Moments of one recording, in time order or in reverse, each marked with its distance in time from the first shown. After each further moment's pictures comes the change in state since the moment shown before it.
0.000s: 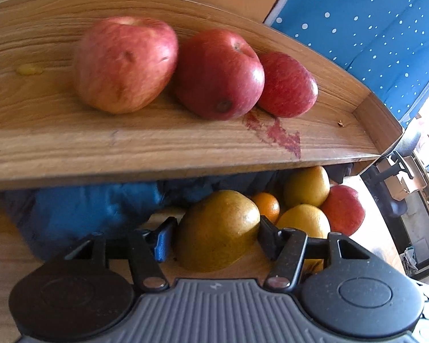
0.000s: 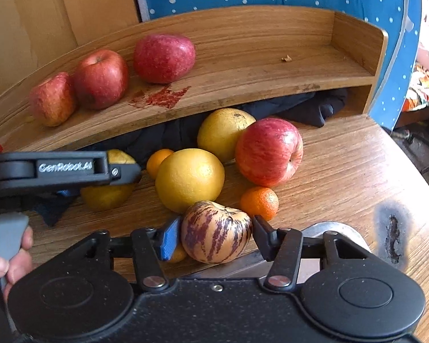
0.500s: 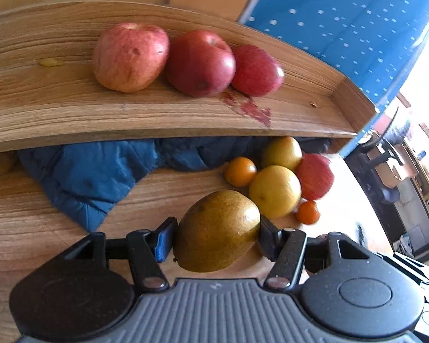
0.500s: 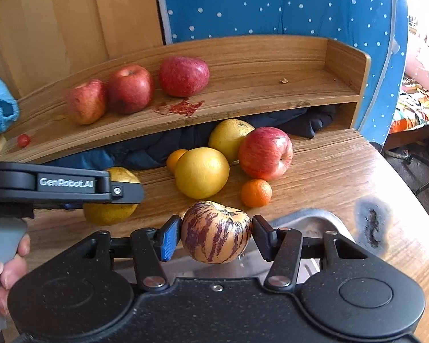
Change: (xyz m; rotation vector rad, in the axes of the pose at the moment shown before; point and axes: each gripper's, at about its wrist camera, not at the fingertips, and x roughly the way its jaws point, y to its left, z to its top) left arm -0.050 -0.008 -0.034 0.049 0.018 -0.026; right arm -0.054 0.002 -0.032 -0.039 -0.093 0.024
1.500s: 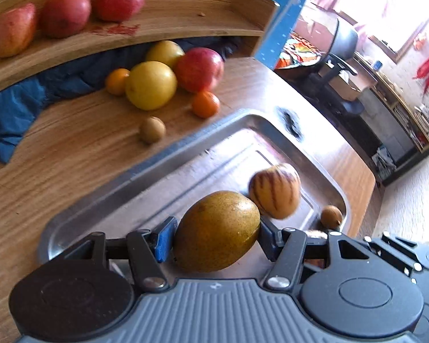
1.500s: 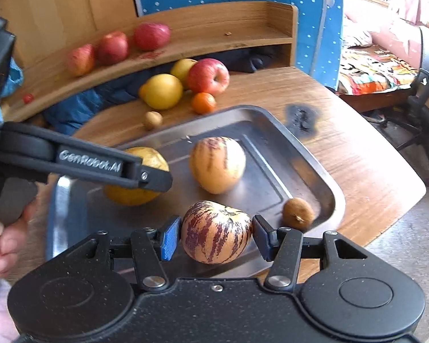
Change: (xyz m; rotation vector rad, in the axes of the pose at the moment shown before) left arm -0.011 -0.092 -0.088 0.292 0.187 -0.104; right arm -0.079 -0.034 -0.107 0.078 0.077 -0.074
